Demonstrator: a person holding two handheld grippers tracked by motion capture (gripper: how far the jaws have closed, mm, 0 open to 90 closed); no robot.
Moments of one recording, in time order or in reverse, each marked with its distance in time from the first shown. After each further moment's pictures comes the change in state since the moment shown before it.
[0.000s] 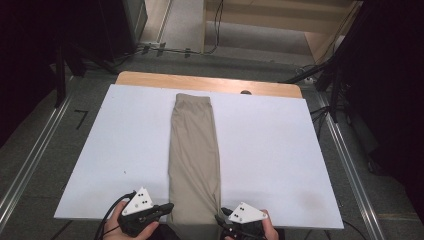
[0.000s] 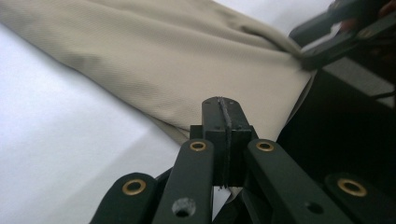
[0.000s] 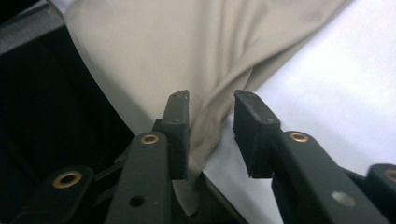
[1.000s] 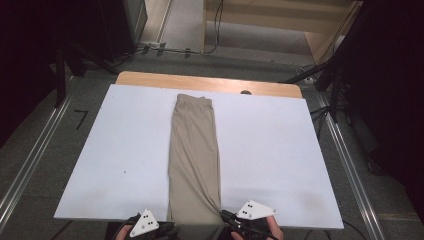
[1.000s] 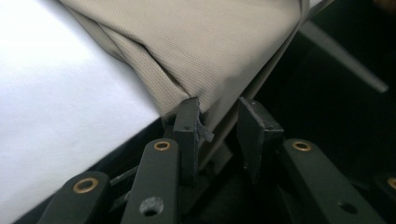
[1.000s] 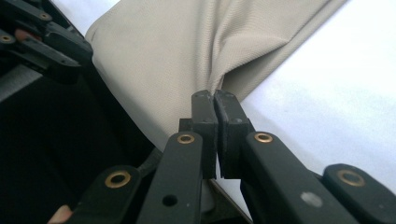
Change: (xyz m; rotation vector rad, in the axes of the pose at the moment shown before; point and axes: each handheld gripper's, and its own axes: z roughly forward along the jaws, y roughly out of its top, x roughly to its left) left arm -0.038 -0.040 0.015 0.079 0.009 -0.137; right arm -0.013 -0.003 -0.009 -0.046 0.088 0.077
